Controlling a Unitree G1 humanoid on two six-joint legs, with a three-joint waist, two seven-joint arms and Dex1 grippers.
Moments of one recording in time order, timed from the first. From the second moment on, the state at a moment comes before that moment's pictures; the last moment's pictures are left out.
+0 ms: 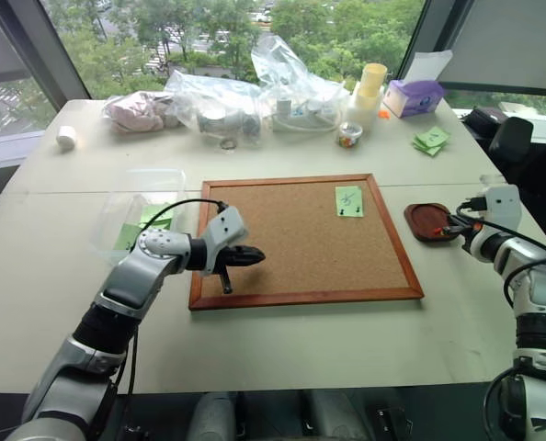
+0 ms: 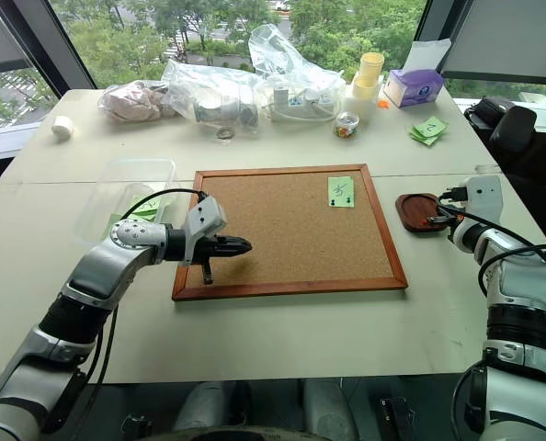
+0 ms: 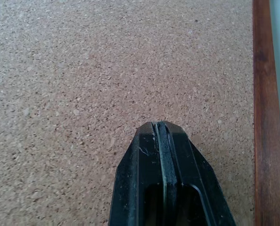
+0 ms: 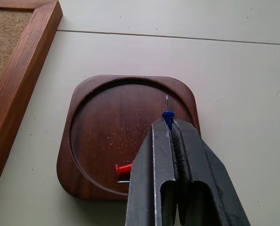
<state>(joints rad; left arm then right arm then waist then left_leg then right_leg) -0.51 0.56 -0.26 -0.05 -0.22 0.57 -1.02 -0.43 -0.67 -0.35 0.33 0.21 0.58 0.48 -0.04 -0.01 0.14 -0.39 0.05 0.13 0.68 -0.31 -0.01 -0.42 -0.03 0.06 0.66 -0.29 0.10</state>
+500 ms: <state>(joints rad) -0.54 0.60 -0.15 -0.06 -0.37 0.64 -1.10 -0.45 -0.67 -0.32 0.34 0.22 0.60 0.50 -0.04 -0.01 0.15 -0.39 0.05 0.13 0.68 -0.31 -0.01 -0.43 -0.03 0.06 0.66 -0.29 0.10</state>
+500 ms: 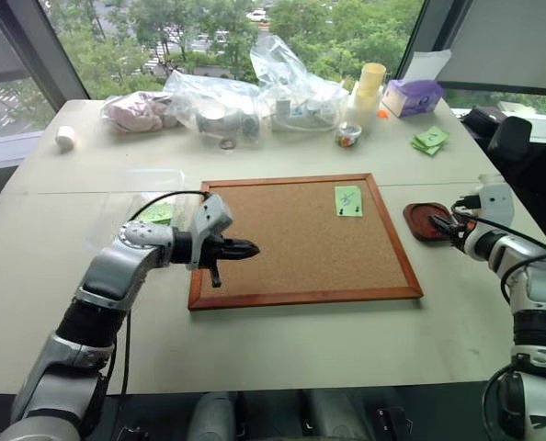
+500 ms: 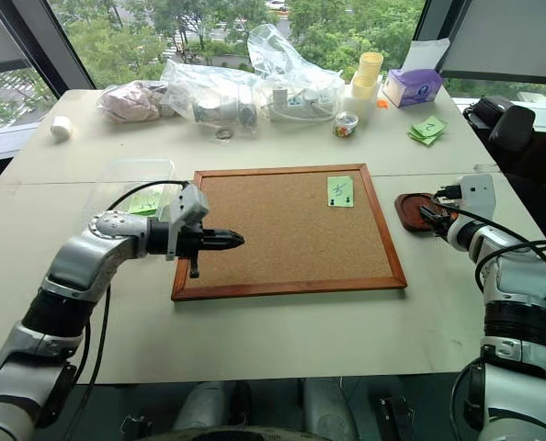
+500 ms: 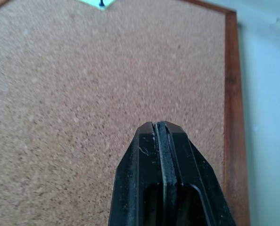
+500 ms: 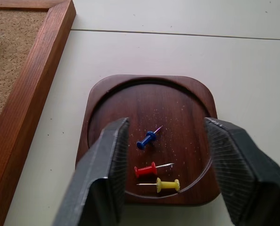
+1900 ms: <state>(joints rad) -0.51 0.58 -0.26 0.02 -0.21 0.53 -1.00 -0.57 -0.46 -0.11 0.30 0.26 0.57 0.56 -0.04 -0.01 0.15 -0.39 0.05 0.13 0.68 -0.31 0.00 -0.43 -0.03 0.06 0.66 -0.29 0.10</state>
